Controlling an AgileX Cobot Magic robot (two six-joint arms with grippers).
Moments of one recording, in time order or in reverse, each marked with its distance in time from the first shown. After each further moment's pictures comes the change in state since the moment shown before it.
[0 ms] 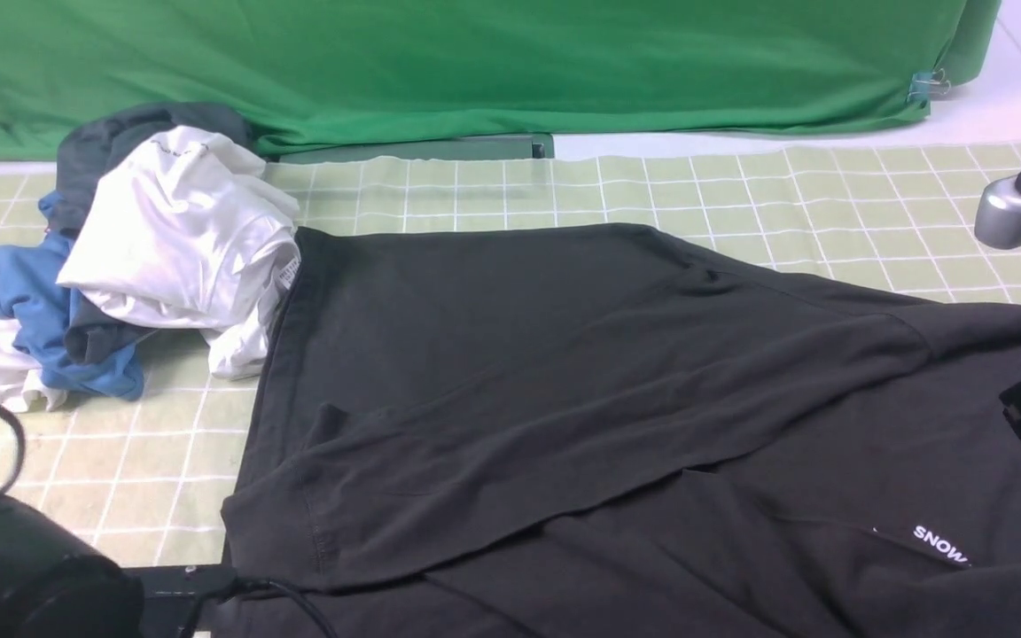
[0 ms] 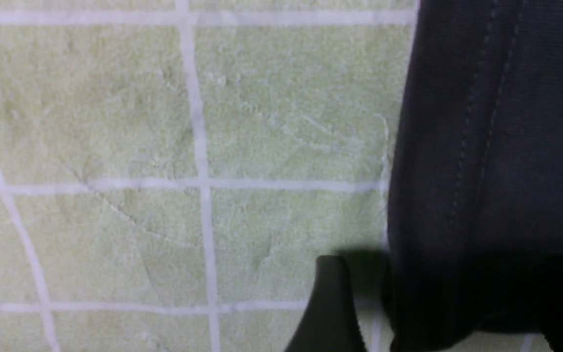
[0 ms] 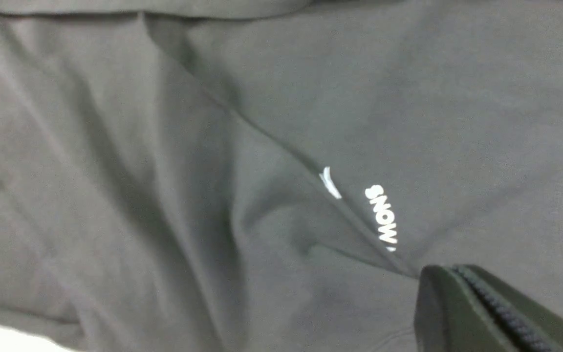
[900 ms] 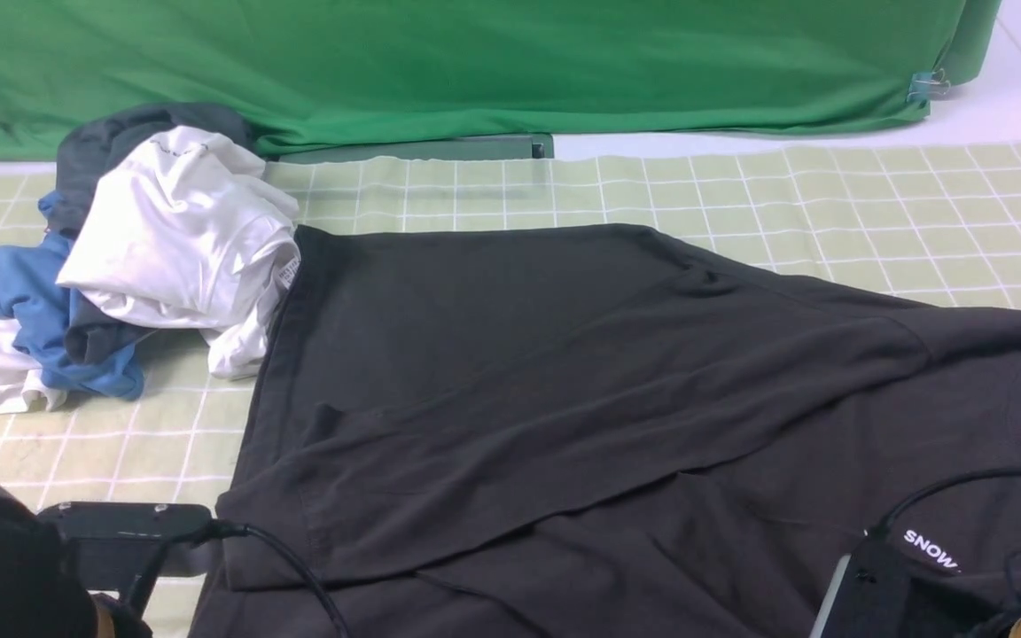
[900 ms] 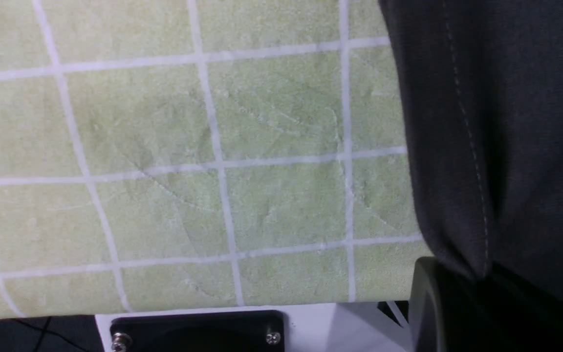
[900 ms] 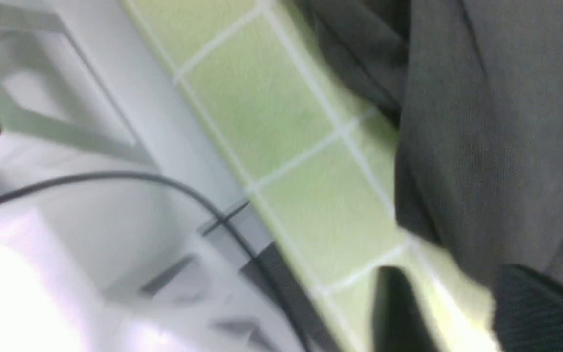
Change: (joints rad) right arm 0.604 -0.066 0.475 0.072 -0.245 -0.069; left arm 0.000 -0.178 -0.138 0.059 0.242 0.047
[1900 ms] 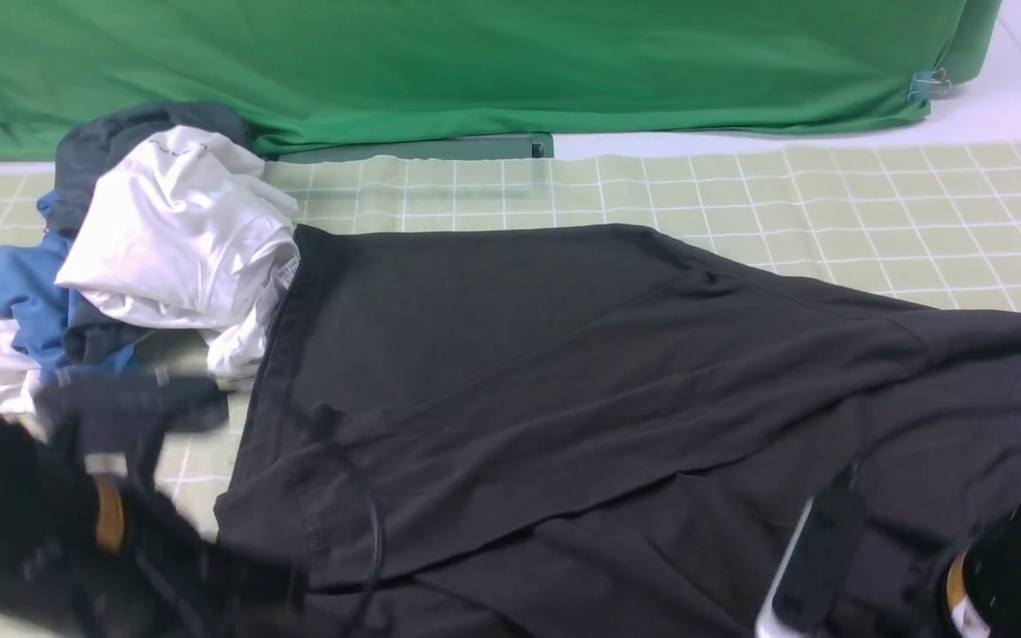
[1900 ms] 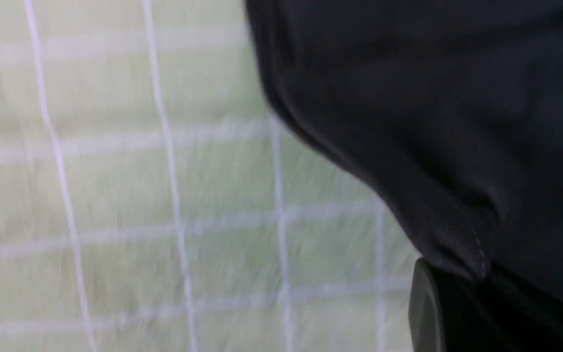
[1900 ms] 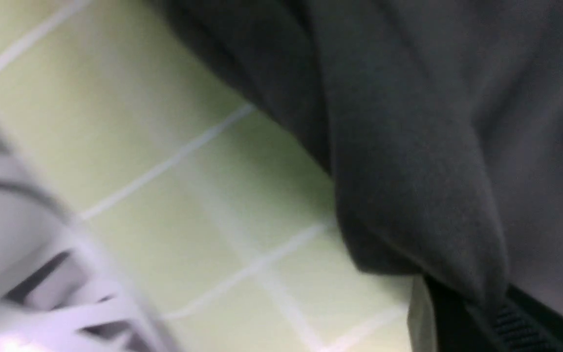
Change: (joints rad) right arm 0.004 0.119 -0.139 -0.308 0.064 0.172; left arm 0.044 0.003 -0.192 0.080 -0.085 -0.026
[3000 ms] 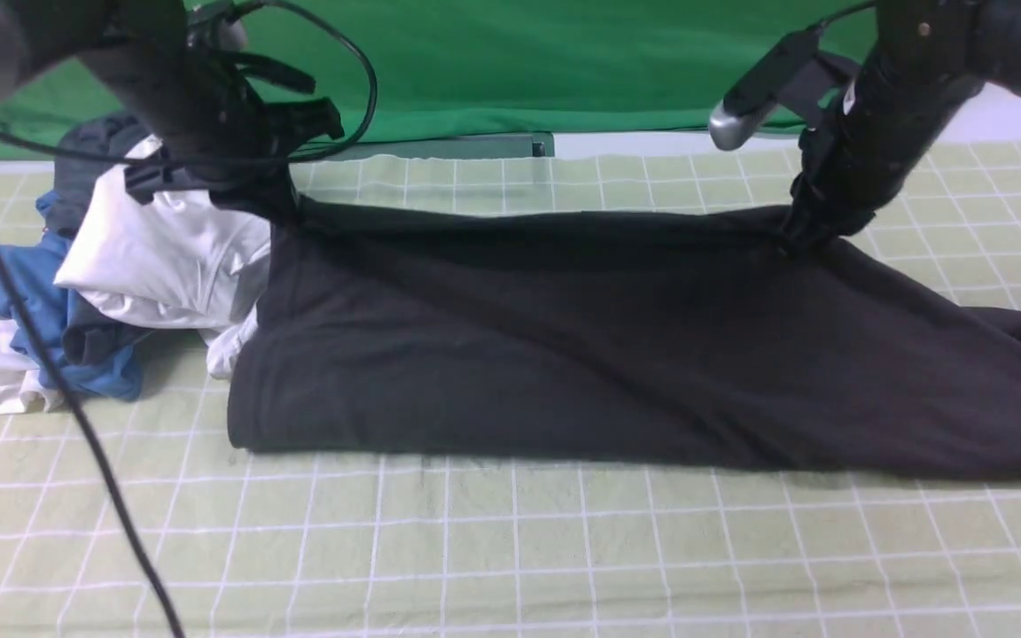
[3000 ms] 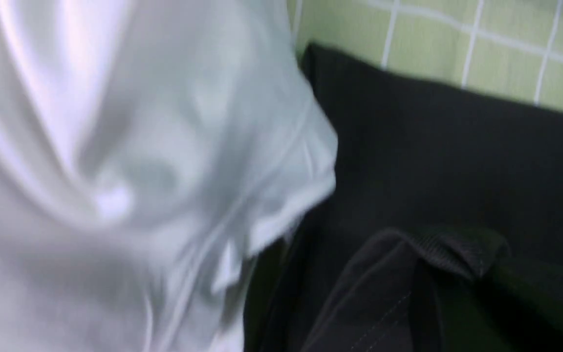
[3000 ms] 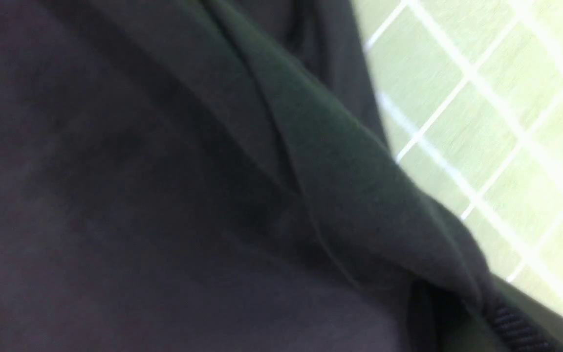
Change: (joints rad) right arm -0.479 0.708 -1.051 -0.025 0.049 -0.264; left arm 0.455 0.926 -0.995 -0.189 -0.060 0.262
